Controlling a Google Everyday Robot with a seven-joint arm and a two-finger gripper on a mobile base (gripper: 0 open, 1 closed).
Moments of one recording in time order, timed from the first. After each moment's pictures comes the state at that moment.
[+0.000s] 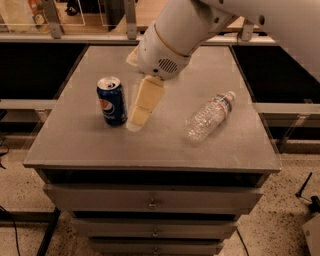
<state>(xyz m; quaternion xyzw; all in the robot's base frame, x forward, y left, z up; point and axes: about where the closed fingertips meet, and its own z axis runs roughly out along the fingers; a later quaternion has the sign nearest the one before) 0.509 0.054 0.945 -0.71 0.63 0.16 0.27</state>
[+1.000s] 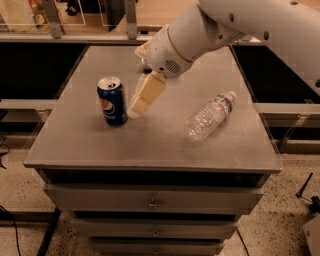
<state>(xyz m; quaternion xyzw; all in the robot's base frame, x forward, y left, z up) 0.561 0.052 0.934 -0.67 0.63 0.18 0.34</state>
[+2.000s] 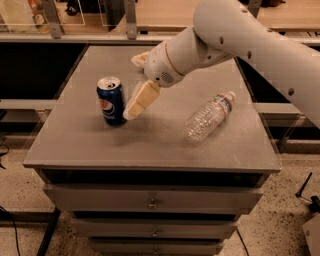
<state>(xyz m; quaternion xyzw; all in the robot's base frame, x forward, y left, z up) 0.596 0.069 0.898 -0.65 0.62 0.23 0.38</state>
